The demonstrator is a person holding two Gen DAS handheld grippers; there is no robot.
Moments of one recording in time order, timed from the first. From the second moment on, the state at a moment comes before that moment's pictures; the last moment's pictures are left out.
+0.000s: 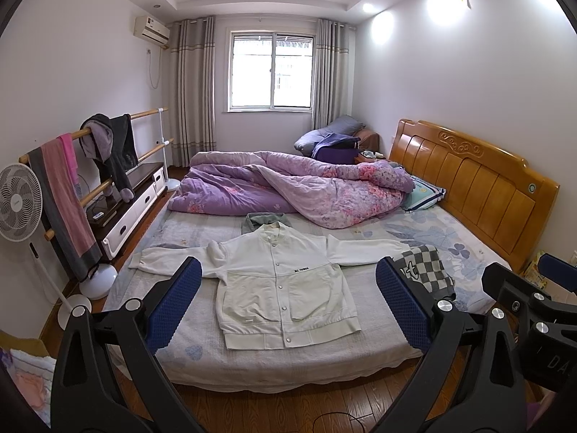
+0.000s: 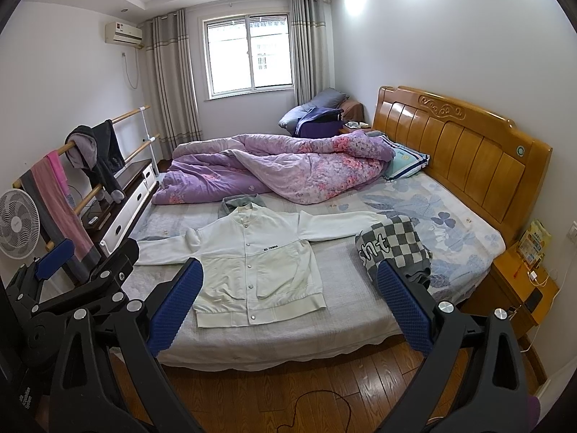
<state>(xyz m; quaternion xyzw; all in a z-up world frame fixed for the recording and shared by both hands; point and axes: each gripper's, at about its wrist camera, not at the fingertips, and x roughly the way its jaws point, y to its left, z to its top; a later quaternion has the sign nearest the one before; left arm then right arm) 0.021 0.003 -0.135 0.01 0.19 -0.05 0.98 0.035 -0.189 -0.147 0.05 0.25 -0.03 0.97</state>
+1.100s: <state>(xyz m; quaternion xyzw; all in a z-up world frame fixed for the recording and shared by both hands) 0.018 0.021 -0.137 0.01 0.20 -0.05 0.98 0.033 -0.183 -0.152 0.06 0.26 -0.01 0.96</state>
